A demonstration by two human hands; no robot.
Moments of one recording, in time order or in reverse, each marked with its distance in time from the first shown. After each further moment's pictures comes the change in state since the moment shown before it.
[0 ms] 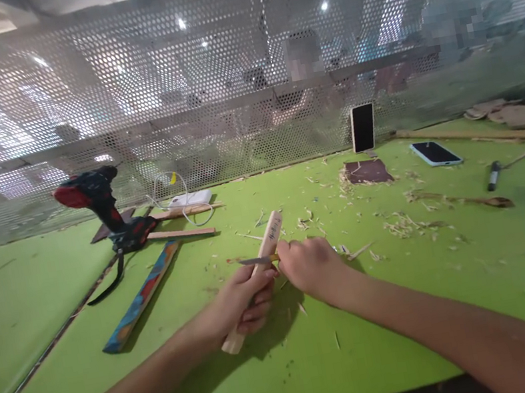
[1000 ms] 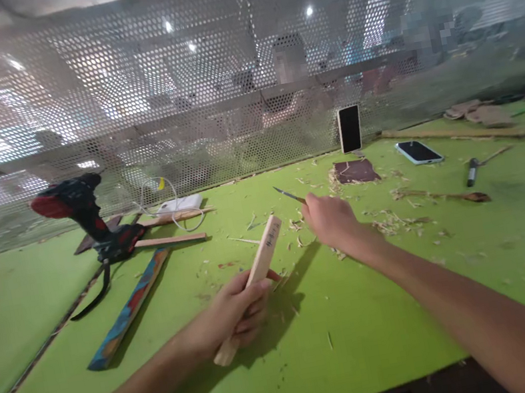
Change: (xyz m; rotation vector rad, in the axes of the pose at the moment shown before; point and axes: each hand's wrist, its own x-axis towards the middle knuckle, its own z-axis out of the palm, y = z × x) left_hand -0.004 -0.008 -0.008 0.119 -0.095 -0.009; right_hand 0.018 0.083 0.000 0.243 0.171 0.340
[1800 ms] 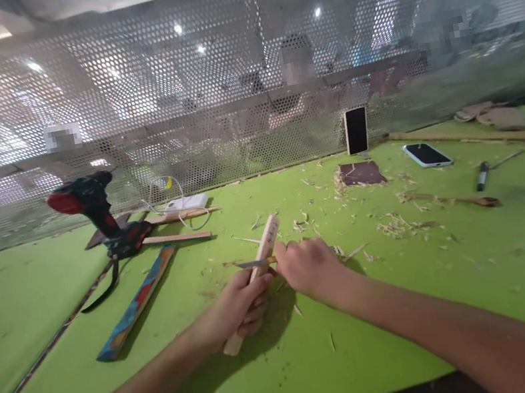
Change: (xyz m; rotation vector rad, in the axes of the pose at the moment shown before) left_hand 0.014 -0.009 -0.005 0.062 0.114 0.045; right_hand -0.049 -0.067 0.012 -0.274 -0.111 -0.431
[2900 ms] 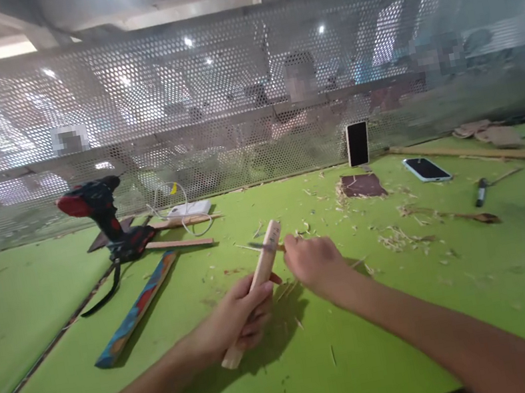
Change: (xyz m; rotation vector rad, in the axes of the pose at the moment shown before) left_hand -0.008 0.011 0.004 -0.041 -0.071 0.034; right_hand 0.008 0.017 -0.005 0.209 -0.097 0.238
